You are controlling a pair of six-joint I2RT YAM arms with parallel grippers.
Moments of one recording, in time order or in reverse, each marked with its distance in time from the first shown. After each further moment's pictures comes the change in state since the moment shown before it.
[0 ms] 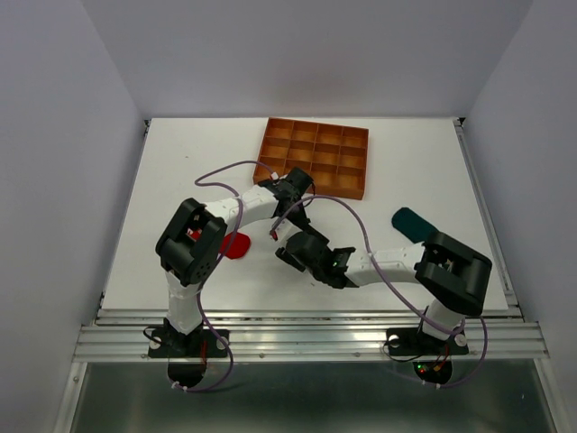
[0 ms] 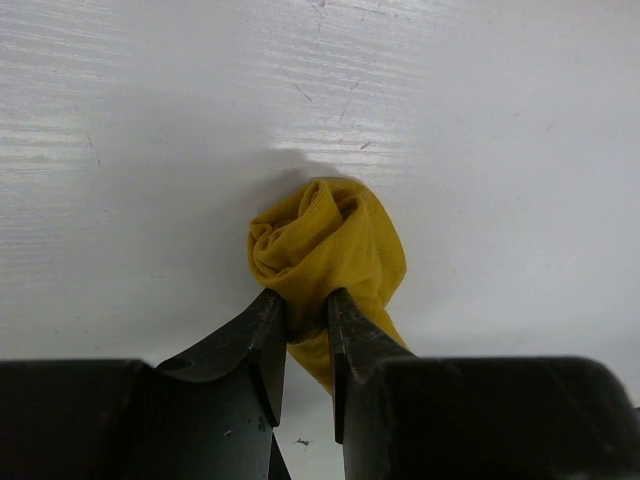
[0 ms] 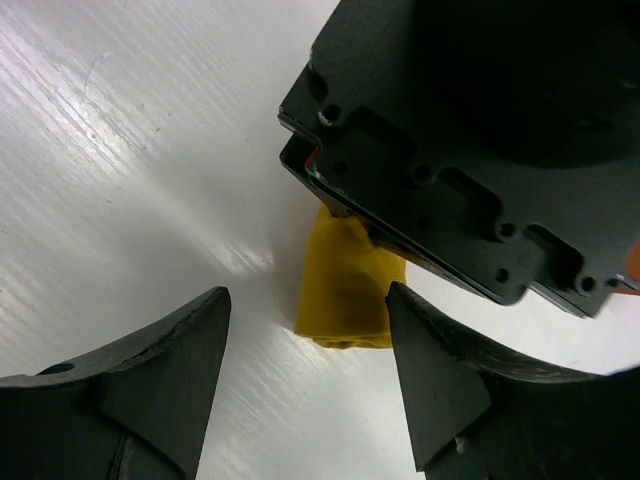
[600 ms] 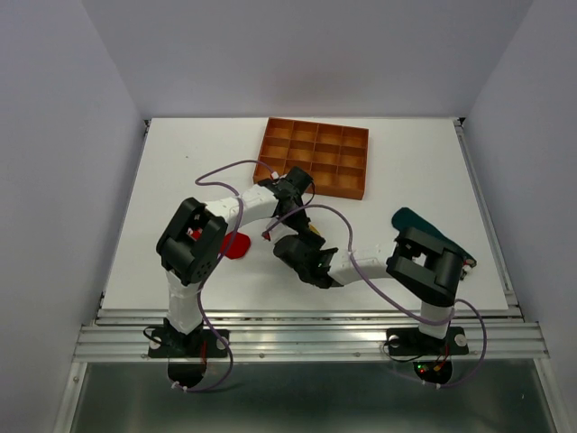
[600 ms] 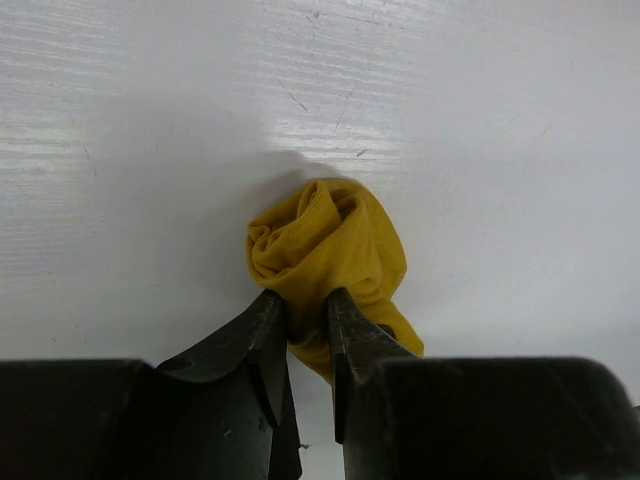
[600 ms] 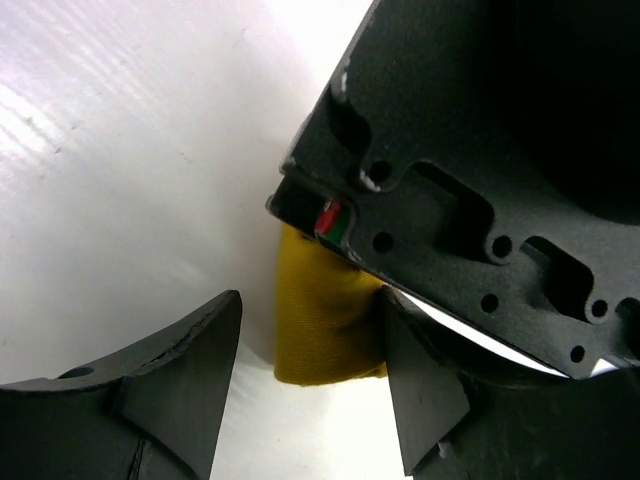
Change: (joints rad) left arm 0.003 0.006 0.006 0.002 0.008 0.010; right arm 0.010 0.169 0.082 0.001 0.169 -0.045
